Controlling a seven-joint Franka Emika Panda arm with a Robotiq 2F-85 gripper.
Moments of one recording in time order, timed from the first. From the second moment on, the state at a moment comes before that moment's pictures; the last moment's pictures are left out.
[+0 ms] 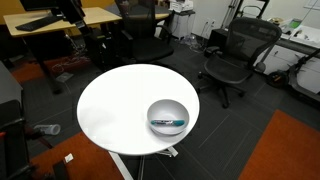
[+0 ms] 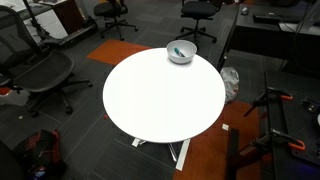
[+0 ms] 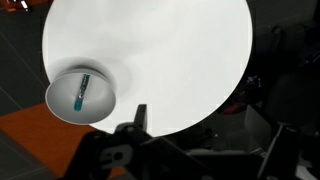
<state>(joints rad) -0.06 -0.41 -0.03 -2.49 0.18 2.41 0.07</state>
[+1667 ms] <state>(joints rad) -0.19 0.37 -0.16 -1.95 0.16 2.51 0.08</state>
